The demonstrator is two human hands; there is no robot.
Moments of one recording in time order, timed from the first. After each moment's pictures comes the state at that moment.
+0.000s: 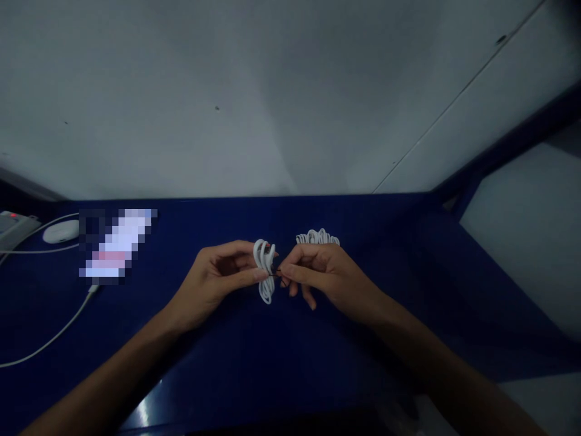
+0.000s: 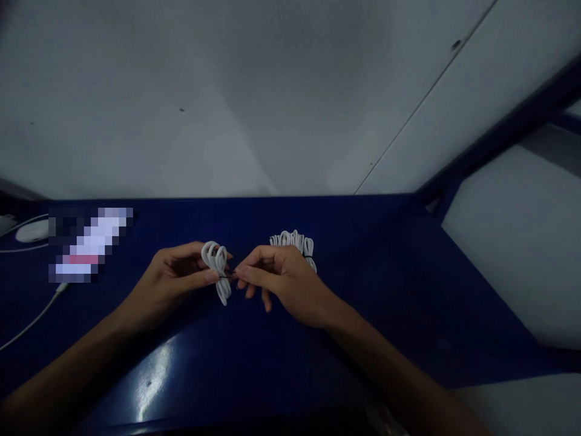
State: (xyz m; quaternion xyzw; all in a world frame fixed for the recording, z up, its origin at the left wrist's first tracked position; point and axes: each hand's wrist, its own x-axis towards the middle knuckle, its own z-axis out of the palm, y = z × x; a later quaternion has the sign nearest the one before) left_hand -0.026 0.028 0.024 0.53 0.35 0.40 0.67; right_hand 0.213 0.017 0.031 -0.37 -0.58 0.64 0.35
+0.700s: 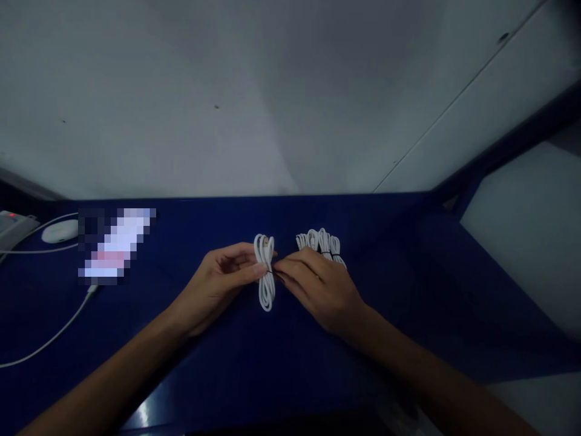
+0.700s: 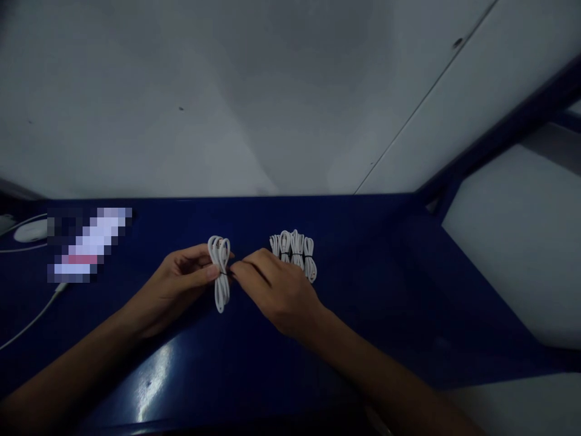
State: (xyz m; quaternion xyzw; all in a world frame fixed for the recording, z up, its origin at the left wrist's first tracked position) left_hand -0.023 0.026 0.017 0.44 0.35 0.39 0.73; right_hand 0.202 0.007 0.010 -0.35 -0.86 0.01 0.37
